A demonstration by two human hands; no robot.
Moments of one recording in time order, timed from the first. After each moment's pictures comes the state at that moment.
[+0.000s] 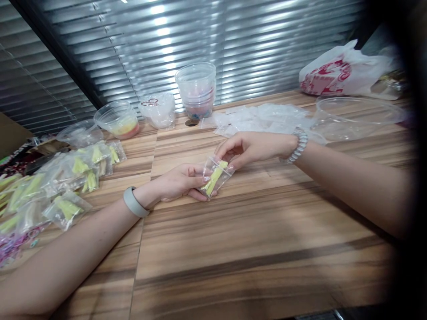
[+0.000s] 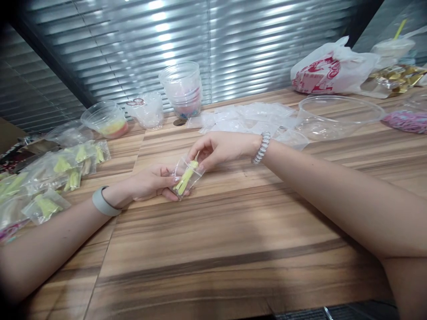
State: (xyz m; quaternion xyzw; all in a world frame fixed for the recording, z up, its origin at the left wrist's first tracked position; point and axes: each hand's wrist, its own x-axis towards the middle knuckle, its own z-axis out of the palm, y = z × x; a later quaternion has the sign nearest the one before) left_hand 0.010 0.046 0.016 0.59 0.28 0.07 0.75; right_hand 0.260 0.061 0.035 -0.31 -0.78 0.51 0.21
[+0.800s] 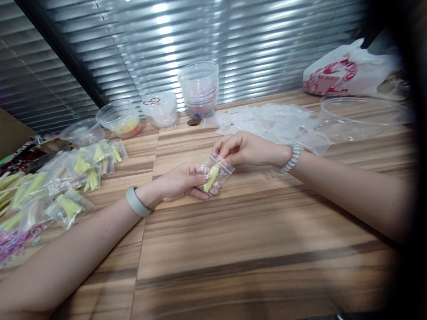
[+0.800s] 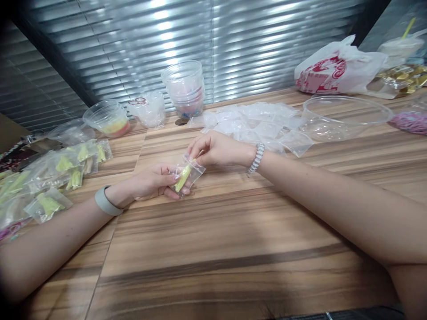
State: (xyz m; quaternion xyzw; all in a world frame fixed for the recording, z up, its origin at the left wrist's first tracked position) left_hand 0.005 0.054 0.004 0.57 0.25 0.08 0.78; right_hand 0.243 0.055 0.021 -0.33 -0.75 0.48 0.32
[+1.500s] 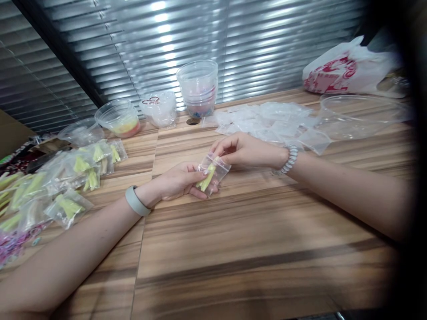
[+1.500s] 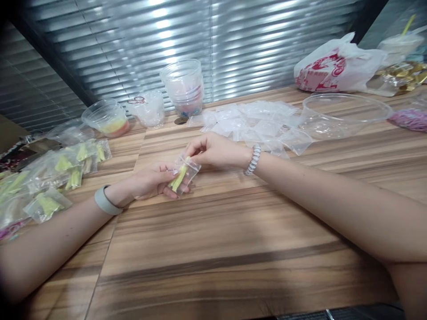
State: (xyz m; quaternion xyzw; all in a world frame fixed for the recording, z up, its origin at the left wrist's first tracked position) left_hand 0.002 0.058 -0.003 0.58 0.23 0.09 0.78; right_hand 0.236 0.049 0.022 -0.37 -0.73 0.48 0.31
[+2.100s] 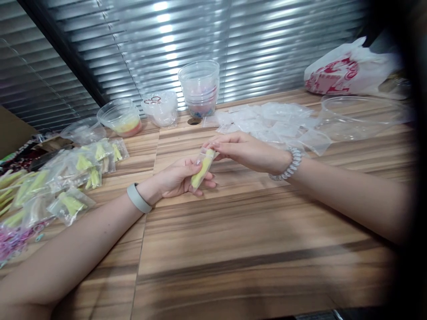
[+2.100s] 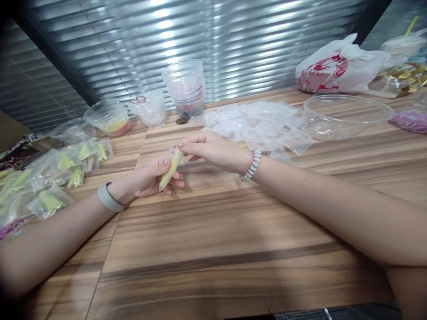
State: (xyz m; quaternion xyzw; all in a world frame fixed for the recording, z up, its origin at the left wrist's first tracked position) left_hand 0.000 0.059 -0.001 0.45 0.21 0.16 0.85; right_hand 0.223 0.037 0.028 -0.34 -0.69 0.51 0.38
